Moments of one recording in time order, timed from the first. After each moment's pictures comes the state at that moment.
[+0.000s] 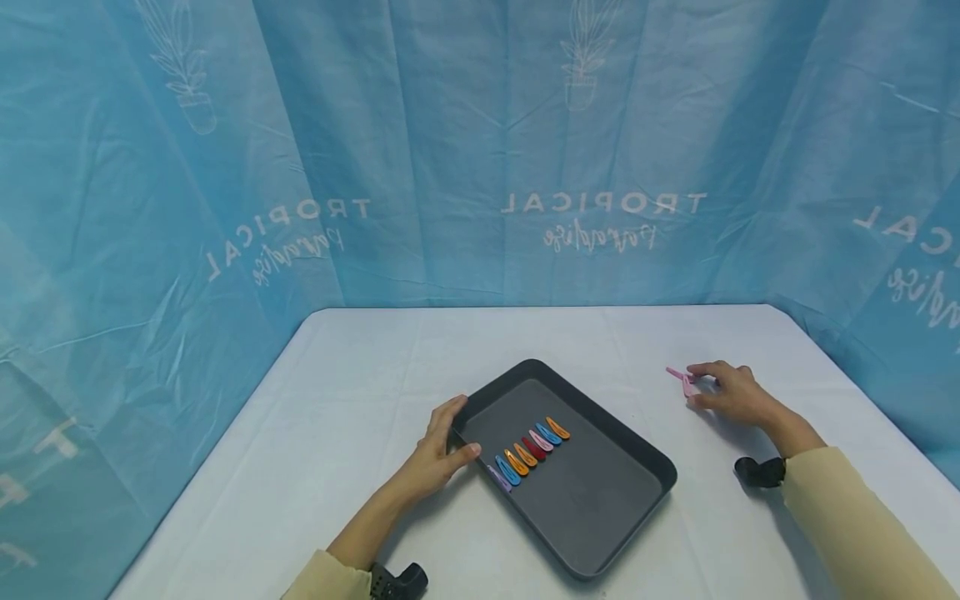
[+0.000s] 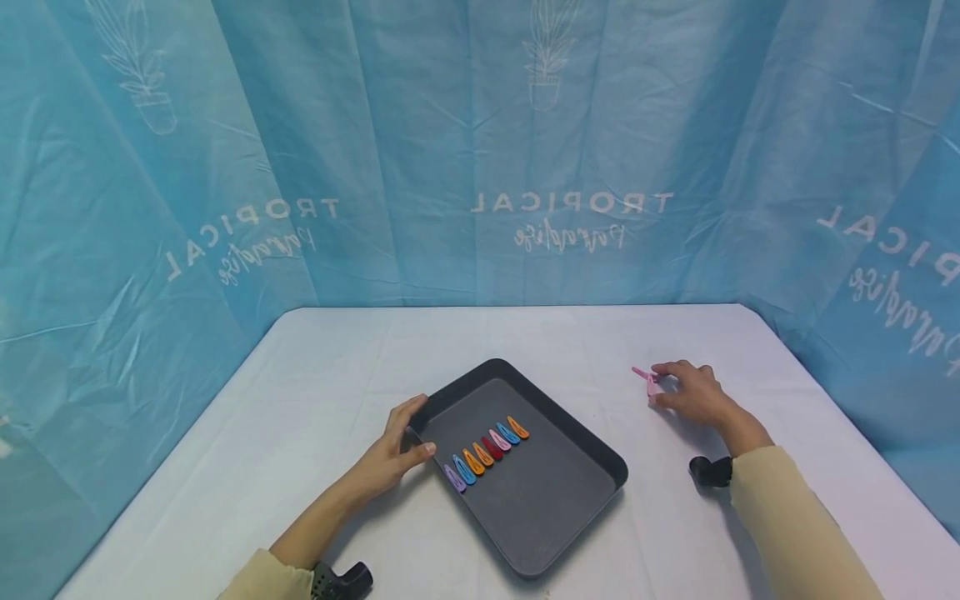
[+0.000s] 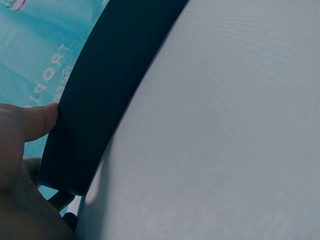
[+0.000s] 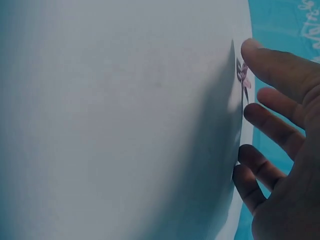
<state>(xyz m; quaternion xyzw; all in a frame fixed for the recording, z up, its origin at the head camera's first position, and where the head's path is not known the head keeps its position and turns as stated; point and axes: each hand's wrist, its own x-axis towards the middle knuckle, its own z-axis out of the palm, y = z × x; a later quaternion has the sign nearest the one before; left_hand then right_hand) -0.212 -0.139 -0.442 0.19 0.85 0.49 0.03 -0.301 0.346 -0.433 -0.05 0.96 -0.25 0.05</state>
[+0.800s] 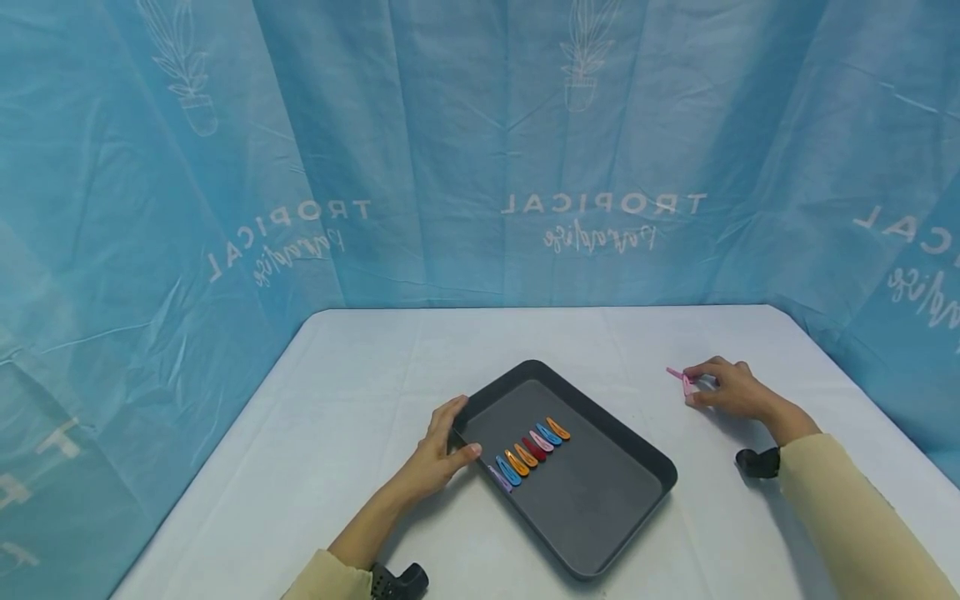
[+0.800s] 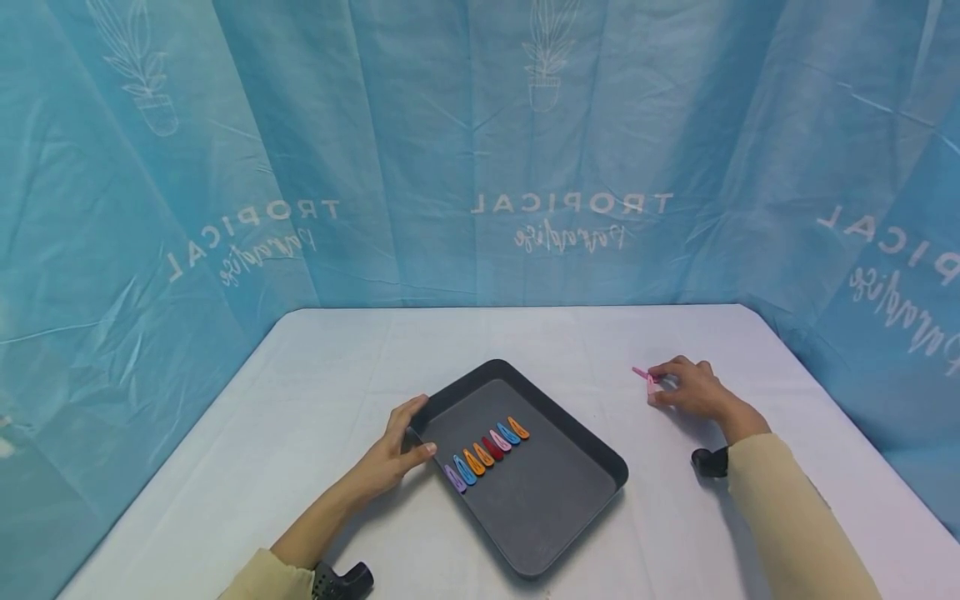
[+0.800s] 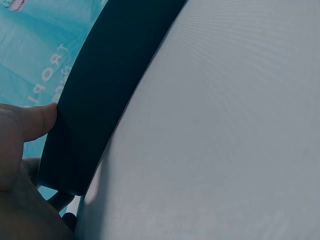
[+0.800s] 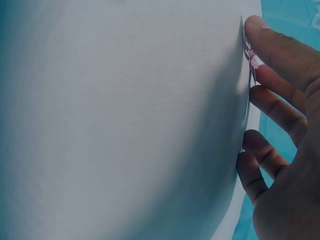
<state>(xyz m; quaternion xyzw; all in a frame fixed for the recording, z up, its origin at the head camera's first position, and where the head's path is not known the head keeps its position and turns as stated) -0.211 -0.138 -0.441 0.19 0.85 0.49 0.03 -0.314 0.348 -0.433 -0.05 0.96 -0.26 0.08</state>
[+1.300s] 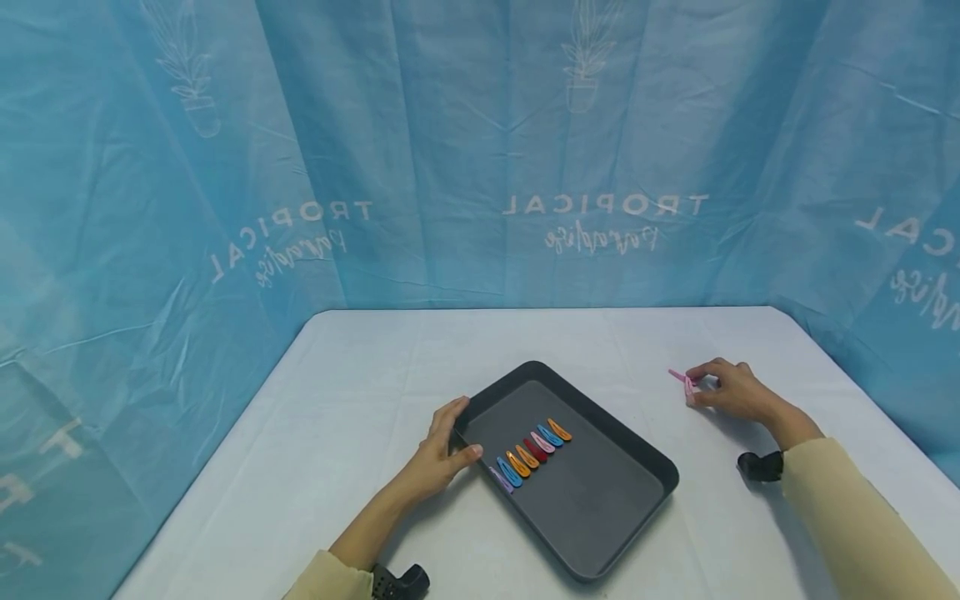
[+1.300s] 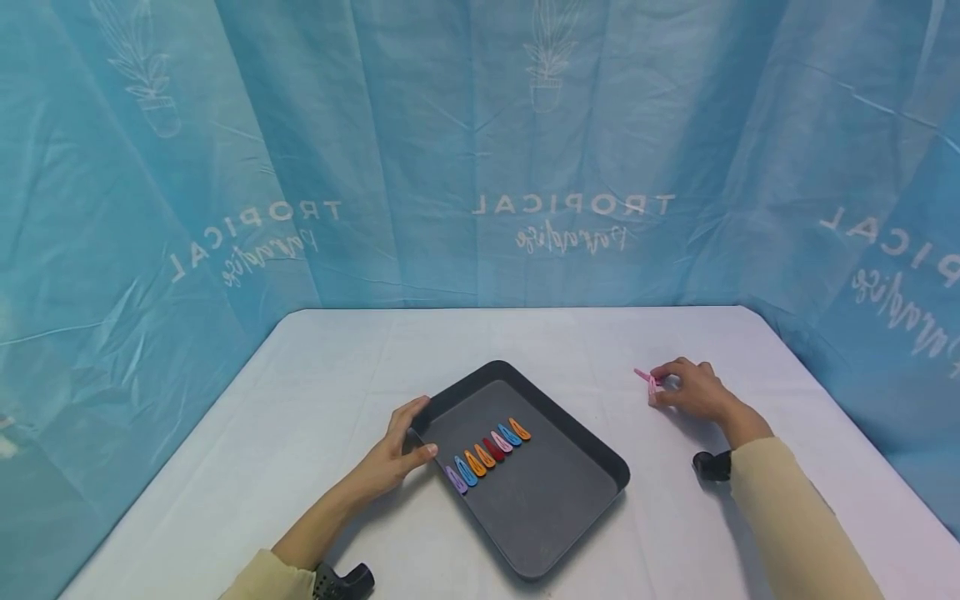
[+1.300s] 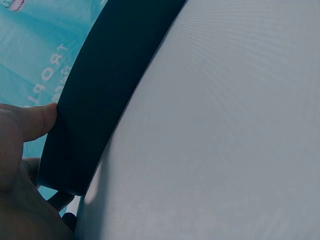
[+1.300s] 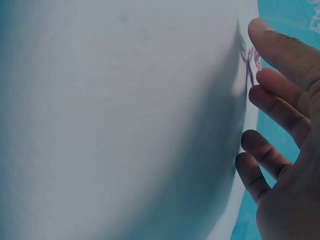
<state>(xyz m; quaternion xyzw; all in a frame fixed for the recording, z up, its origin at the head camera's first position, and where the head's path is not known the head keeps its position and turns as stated) -0.214 -0.139 -0.444 0.19 0.85 0.49 0.04 -0.312 0.348 -0.430 -0.06 0.96 -0.26 0.07</state>
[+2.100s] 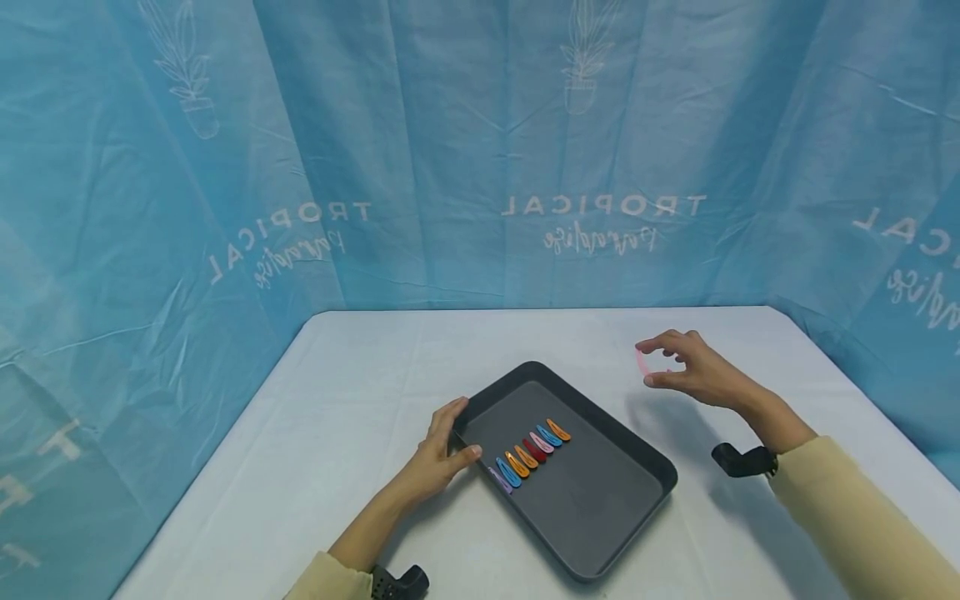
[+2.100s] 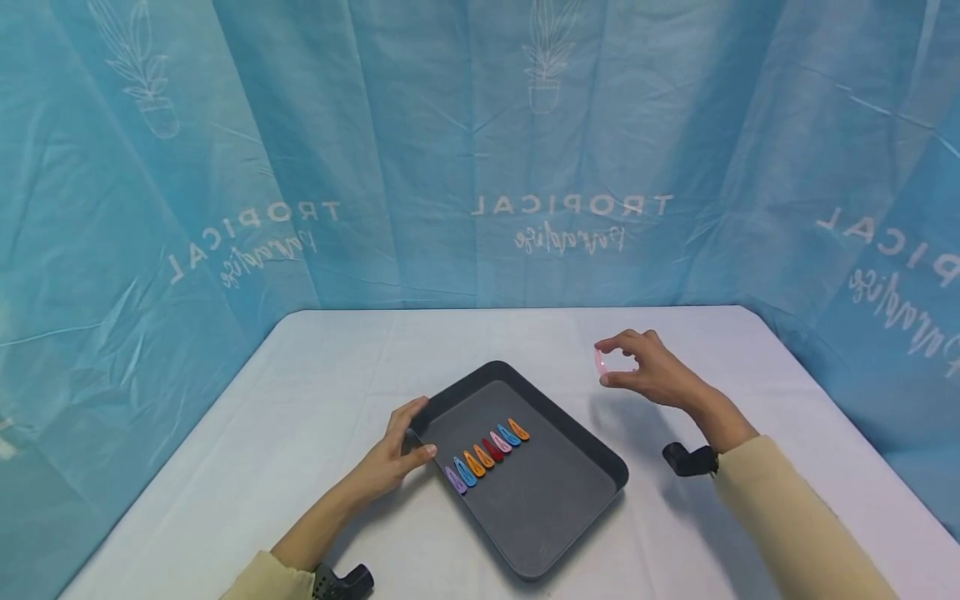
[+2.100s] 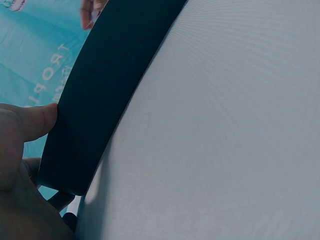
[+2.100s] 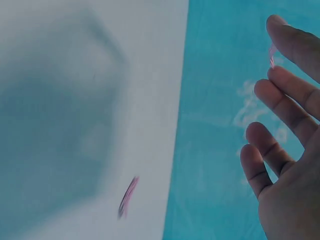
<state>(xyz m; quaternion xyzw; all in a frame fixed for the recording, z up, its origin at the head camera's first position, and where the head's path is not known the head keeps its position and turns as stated) -0.212 -0.139 -0.442 0.19 0.85 0.49 0.04 -0.286 0.277 -0.367 -0.24 0.92 -0.30 -0.05</state>
